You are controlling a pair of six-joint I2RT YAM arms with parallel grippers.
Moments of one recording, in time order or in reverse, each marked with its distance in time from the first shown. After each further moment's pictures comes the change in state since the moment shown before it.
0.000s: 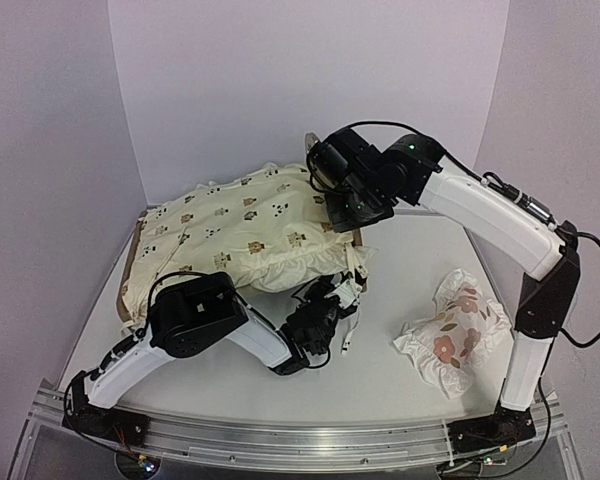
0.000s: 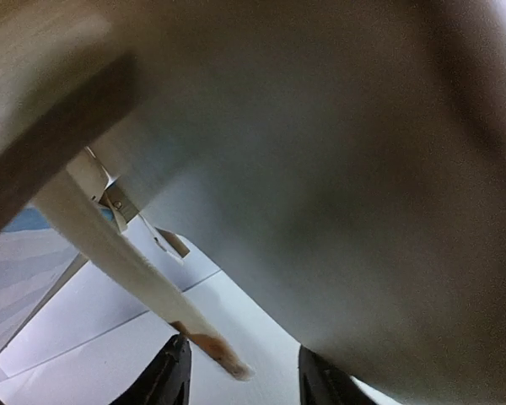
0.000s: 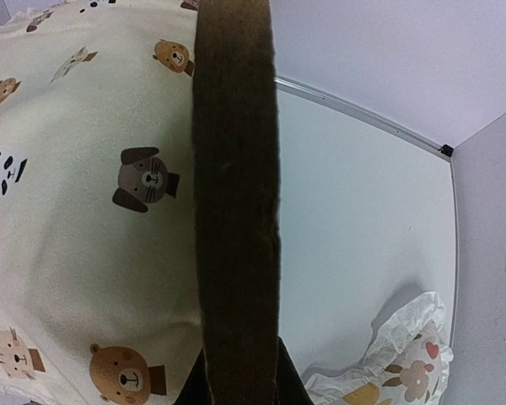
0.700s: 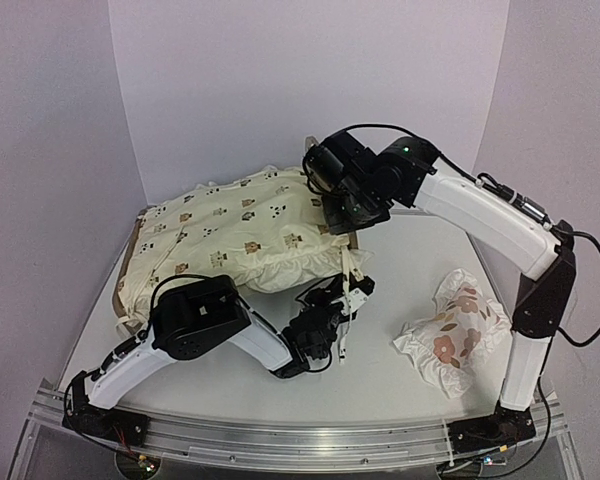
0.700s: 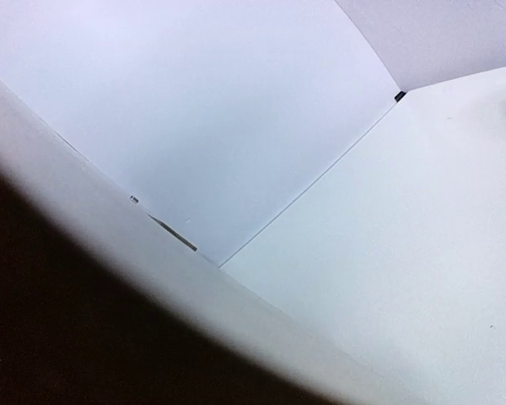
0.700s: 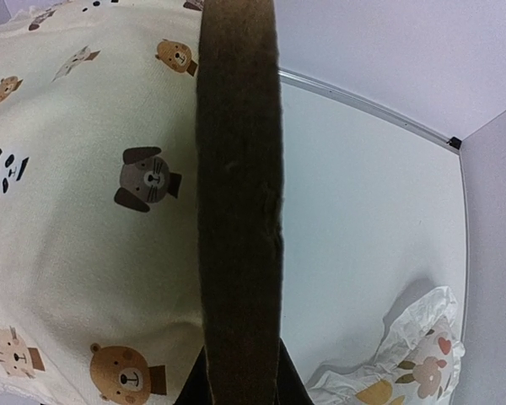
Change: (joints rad) left arm -0.010 0.020 0.006 -0.041 -0.034 0.167; right arm 0.001 0.014 0.000 0.006 -0.011 0.024
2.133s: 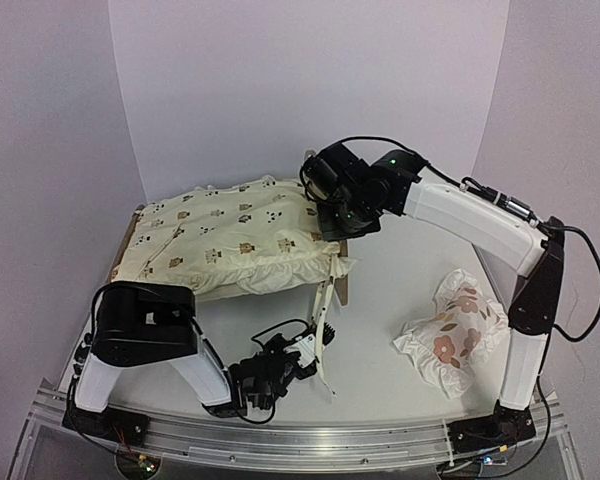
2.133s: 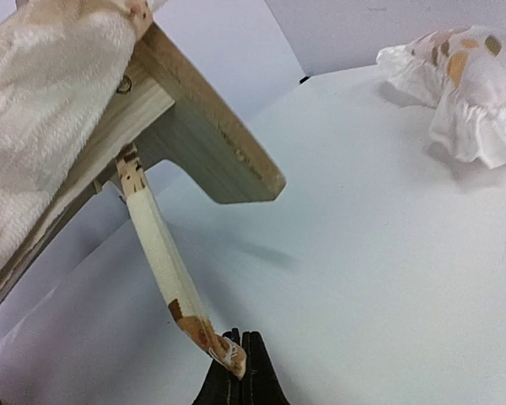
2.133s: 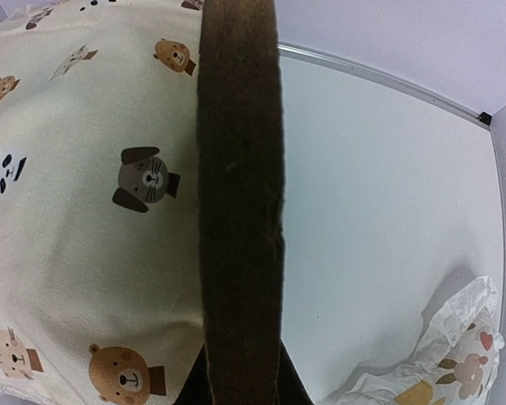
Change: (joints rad) left arm -0.196 -0.379 -0.684 0.007 0.015 -0.384; right arm -0.046 0.022 -0.089 0.109 -0.081 0.052
